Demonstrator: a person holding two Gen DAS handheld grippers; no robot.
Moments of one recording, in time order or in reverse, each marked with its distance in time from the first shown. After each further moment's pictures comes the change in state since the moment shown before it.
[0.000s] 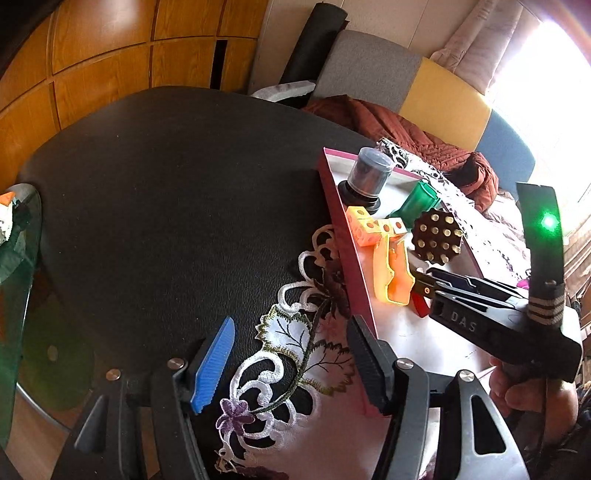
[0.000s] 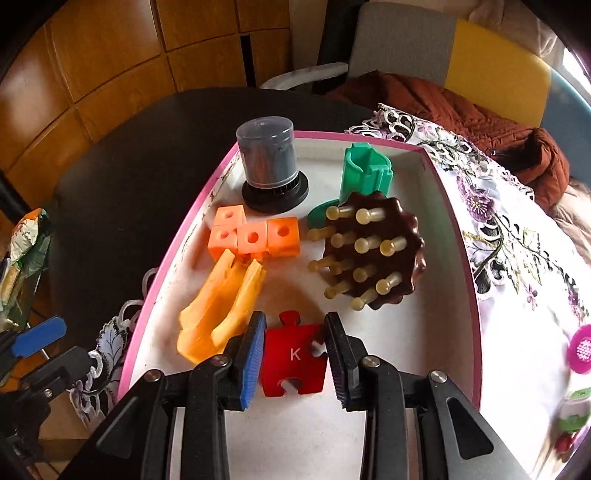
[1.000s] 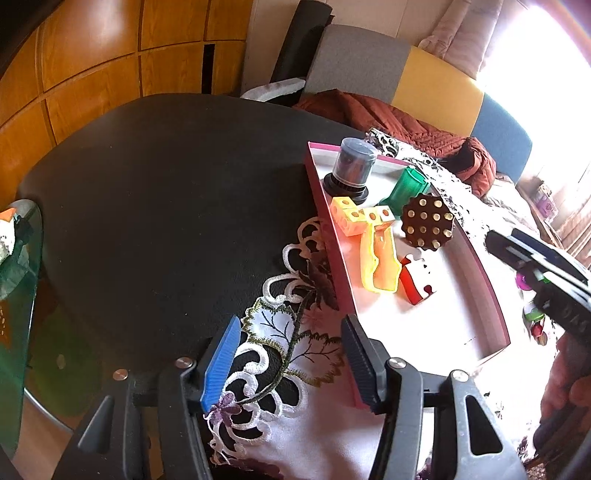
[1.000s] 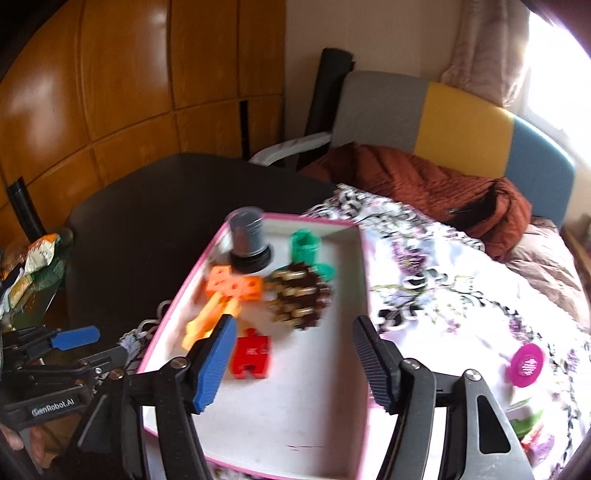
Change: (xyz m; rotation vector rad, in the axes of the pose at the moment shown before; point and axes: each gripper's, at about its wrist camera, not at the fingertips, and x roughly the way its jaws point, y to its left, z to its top) left arm -0.006 -0.018 -0.005 0.063 0.003 0.026; right arm -0.096 -0.029 -0.016 -0.033 -0.270 -0.077
